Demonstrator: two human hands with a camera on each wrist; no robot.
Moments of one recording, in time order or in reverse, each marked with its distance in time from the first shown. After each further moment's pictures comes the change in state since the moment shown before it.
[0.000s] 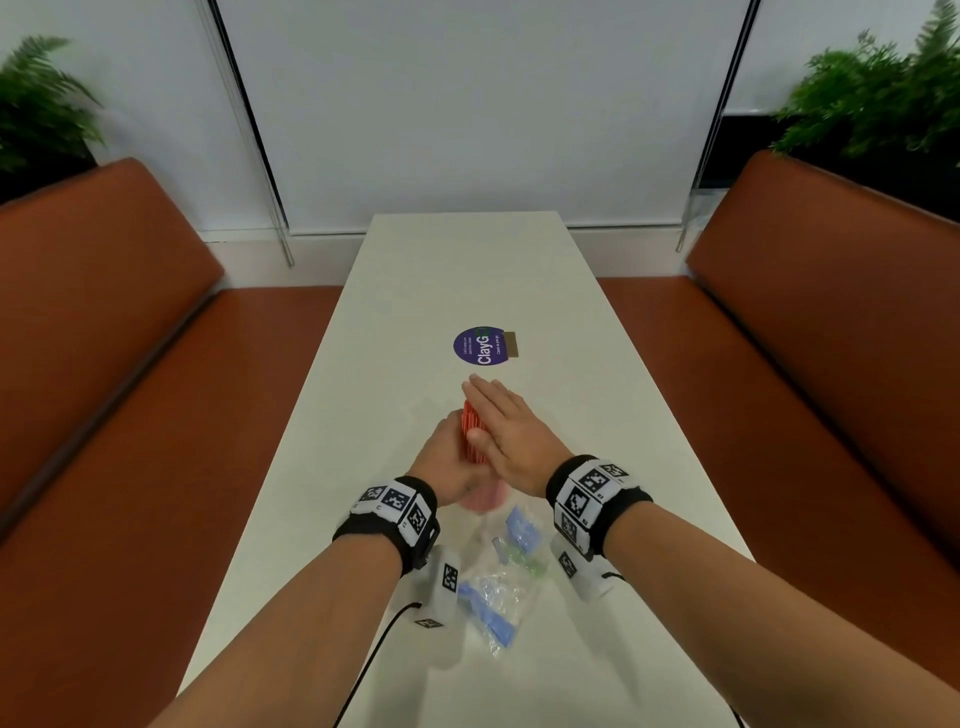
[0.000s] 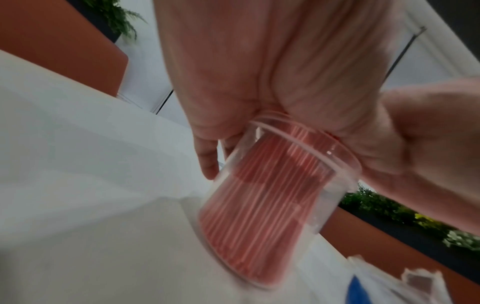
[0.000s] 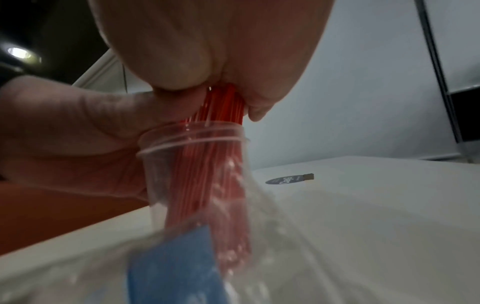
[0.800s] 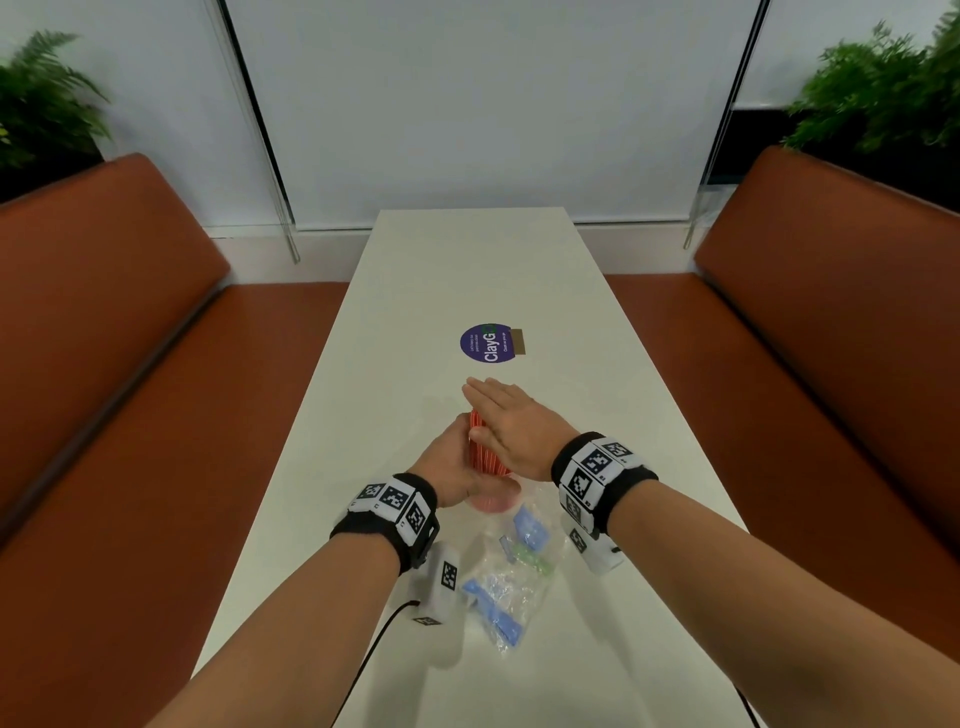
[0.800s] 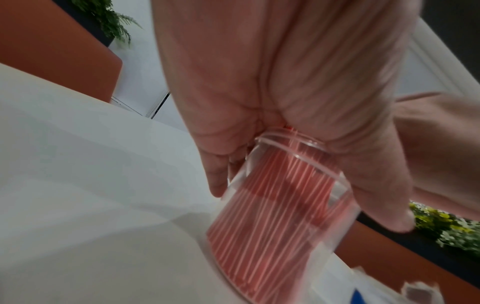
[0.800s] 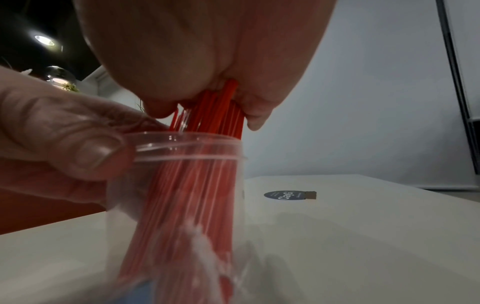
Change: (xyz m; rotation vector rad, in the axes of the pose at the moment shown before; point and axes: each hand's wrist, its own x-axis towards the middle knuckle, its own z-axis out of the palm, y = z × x) left_hand 0.000 -0.006 -0.009 0.054 -0.114 -0.112; right_hand 0.017 -0.002 -0.014 -0.260 -0.211 -0.008
